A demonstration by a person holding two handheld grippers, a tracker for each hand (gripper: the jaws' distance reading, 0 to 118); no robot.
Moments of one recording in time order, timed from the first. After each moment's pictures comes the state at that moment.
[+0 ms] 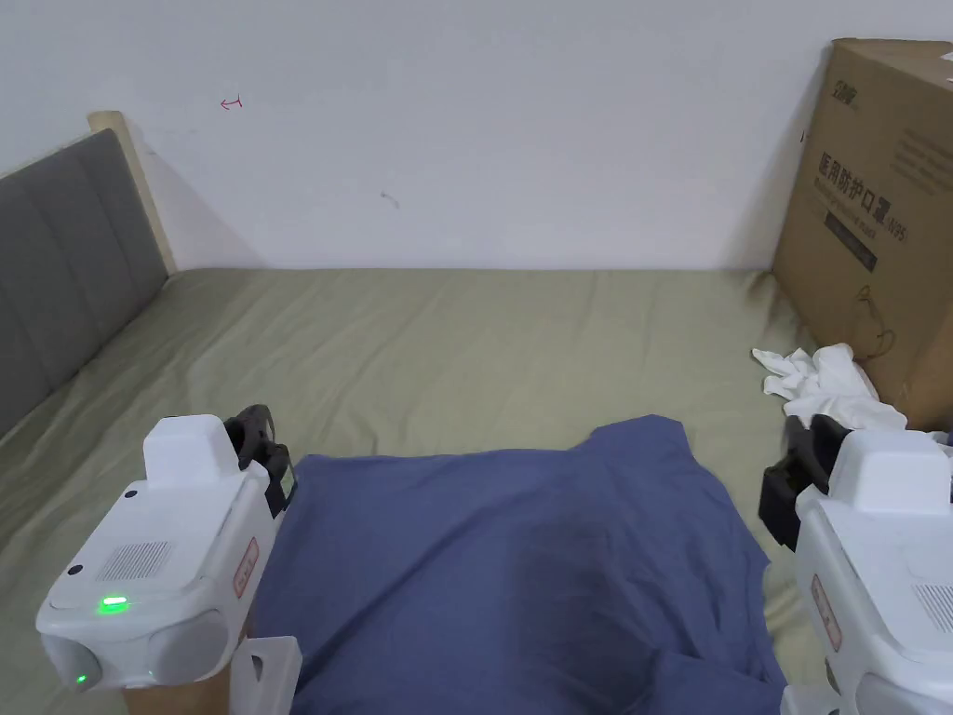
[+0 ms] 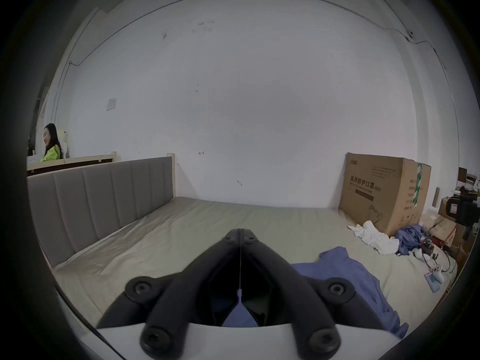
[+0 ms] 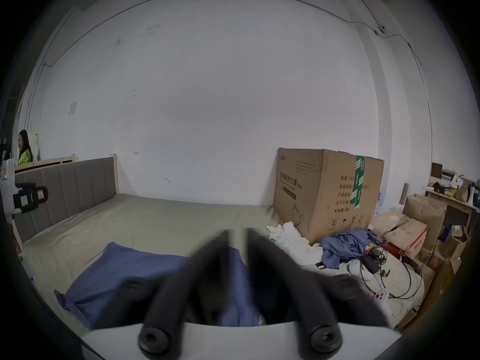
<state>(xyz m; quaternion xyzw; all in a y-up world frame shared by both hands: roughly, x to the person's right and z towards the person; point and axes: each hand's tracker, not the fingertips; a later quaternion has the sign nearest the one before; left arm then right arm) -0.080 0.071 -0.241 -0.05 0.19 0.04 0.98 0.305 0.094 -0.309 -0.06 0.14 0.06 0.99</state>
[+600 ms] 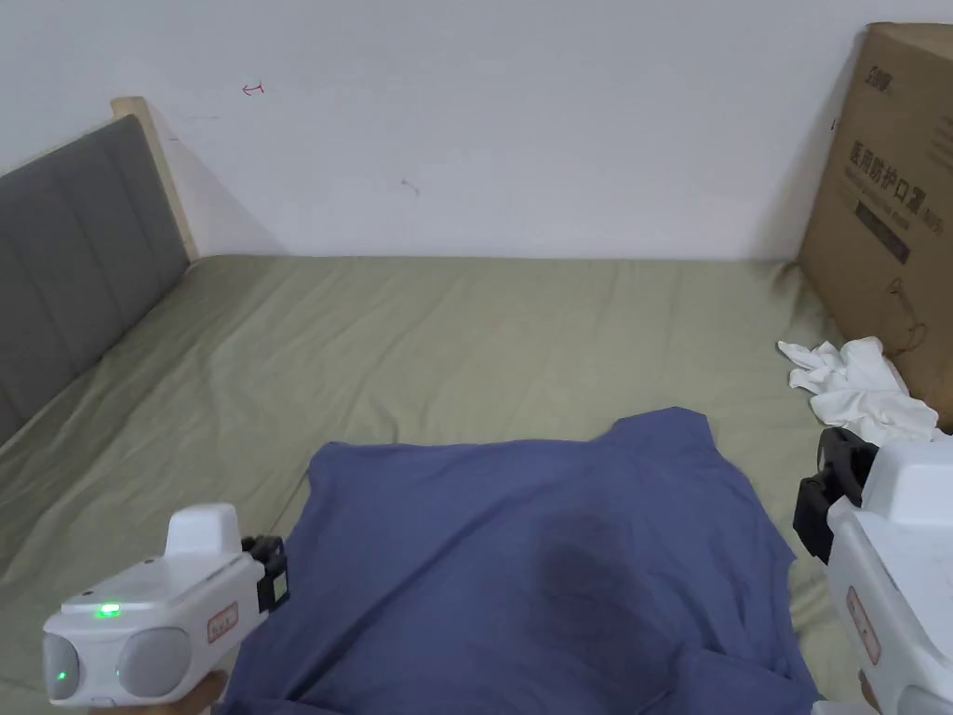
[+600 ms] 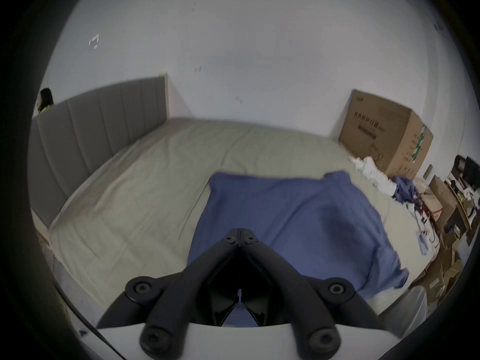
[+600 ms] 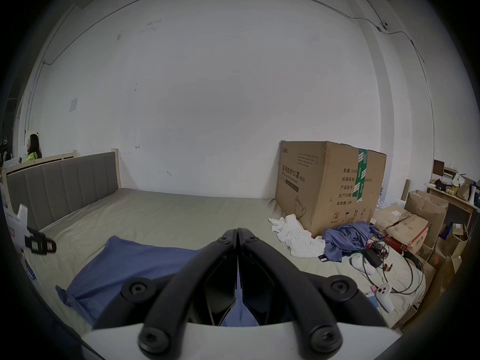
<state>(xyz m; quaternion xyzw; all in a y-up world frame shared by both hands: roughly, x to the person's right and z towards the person) -0.142 -0.014 -0.226 -0.31 0.15 0.11 0.93 0.290 0.095 -0.300 -0.08 0.14 0.06 0.98</state>
